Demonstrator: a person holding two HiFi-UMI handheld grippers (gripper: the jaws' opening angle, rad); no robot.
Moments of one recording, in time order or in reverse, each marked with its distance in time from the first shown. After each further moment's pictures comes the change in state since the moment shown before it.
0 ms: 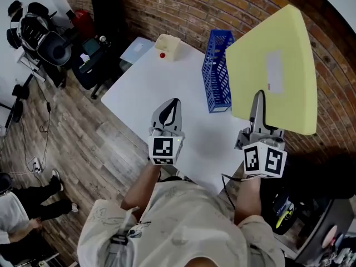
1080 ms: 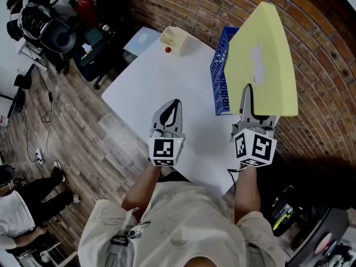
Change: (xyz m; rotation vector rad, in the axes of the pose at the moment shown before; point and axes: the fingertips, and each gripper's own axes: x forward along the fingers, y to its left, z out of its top) left arm 0.022 0.026 -0.038 -0.023 0.084 0.043; right arm 0.067 0.020 -0.095 -0.055 0.168 0.037
